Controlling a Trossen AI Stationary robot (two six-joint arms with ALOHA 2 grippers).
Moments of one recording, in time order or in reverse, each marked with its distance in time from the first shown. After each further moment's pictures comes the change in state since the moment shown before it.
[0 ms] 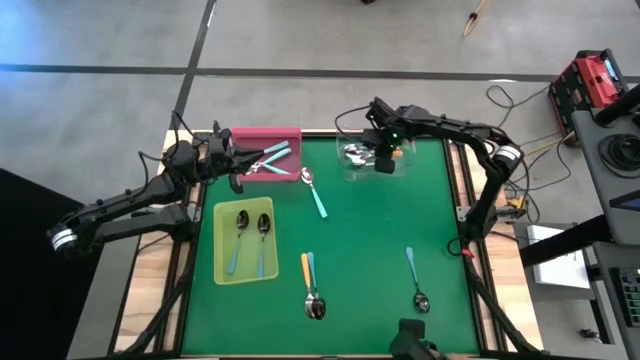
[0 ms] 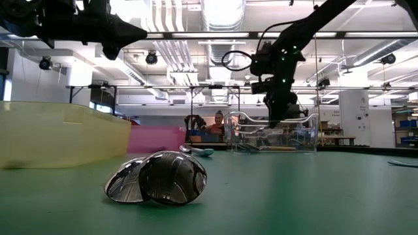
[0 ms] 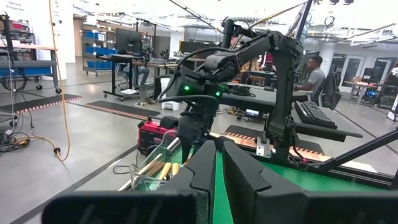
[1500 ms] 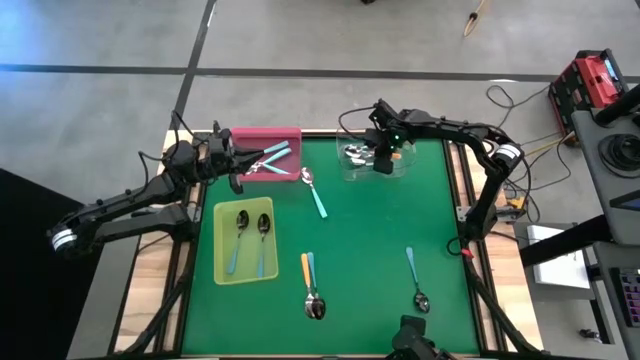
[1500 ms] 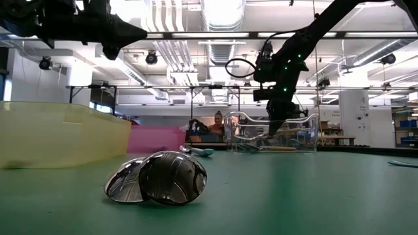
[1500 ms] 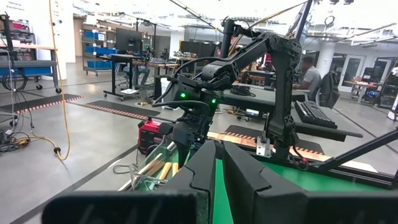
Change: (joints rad) left arm 0.000 0.000 0.000 -0.001 0.000 0.001; right arm -0.034 0.013 -0.080 0.133 -0.042 0.052
